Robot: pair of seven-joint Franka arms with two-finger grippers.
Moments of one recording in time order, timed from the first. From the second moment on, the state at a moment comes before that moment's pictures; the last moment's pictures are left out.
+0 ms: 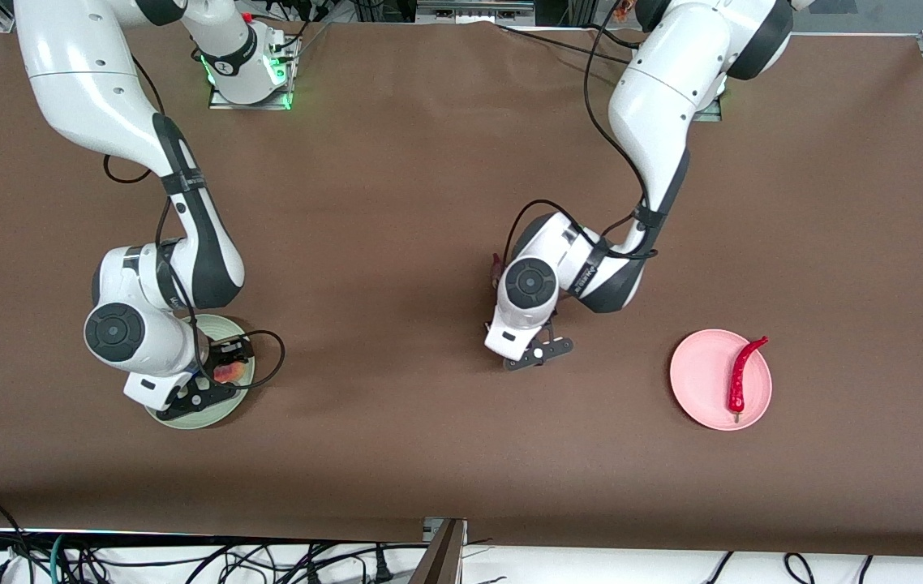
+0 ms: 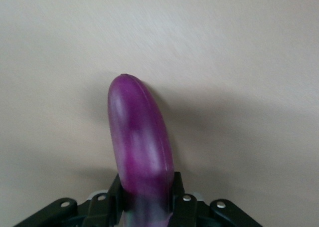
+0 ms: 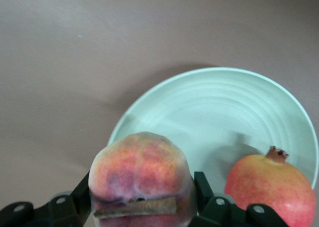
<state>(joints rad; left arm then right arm) -0.52 0.94 -0.06 -1.22 0.02 2.04 -0.85 0.16 0.76 -0.04 -1.41 -0.07 2.12 -0.19</state>
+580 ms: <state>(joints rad) -0.22 0.75 -0.05 -1.20 0.07 1.74 -0.18 0.14 0.81 -0.04 -1.42 -0.07 2.18 -0.19</state>
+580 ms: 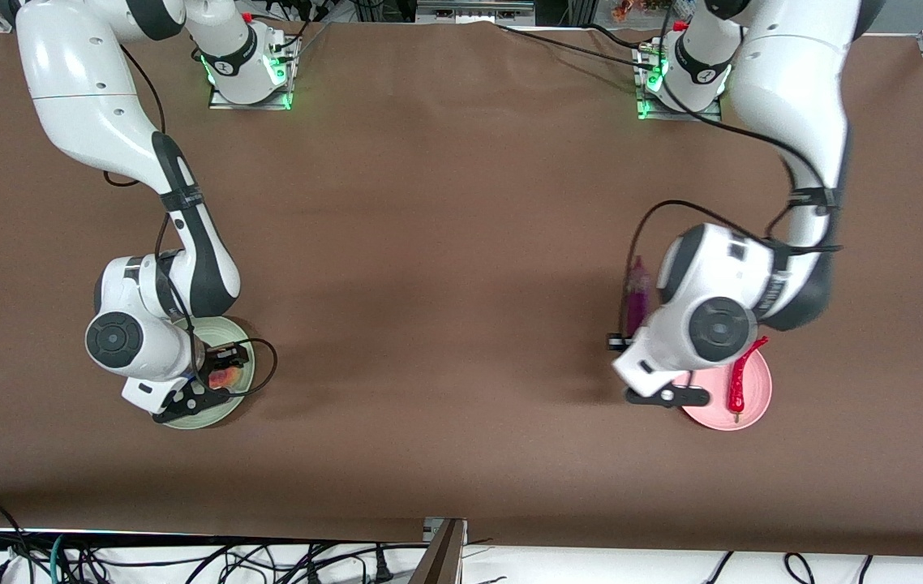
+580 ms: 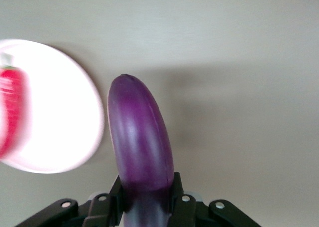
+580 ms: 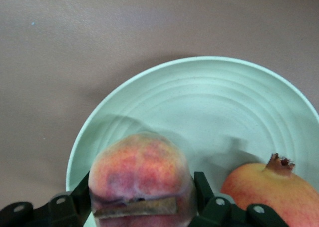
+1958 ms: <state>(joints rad) -0.05 0.79 -0.08 -1.38 0.20 2.05 0.09 0.17 0.43 -0.01 -1.24 -0.07 1.46 -0.03</state>
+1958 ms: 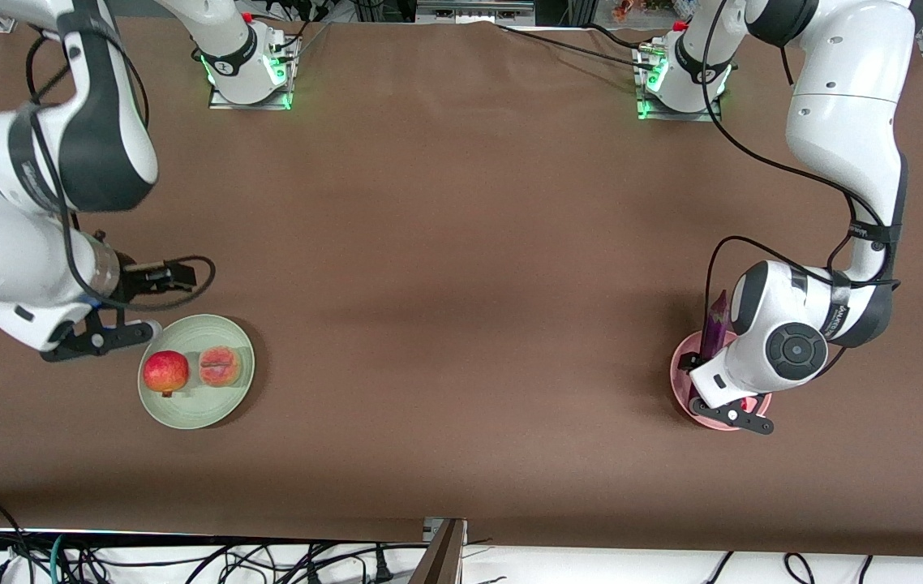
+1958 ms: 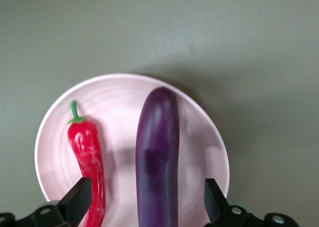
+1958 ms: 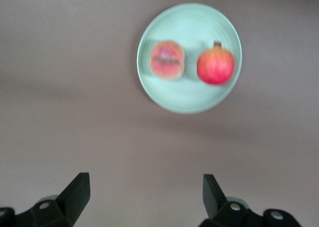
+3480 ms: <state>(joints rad) -0.02 0.03 -0.06 -1.57 0.03 1.49 -0.07 0.02 0.09 0.09 -1.48 -0.05 1.40 0.03</state>
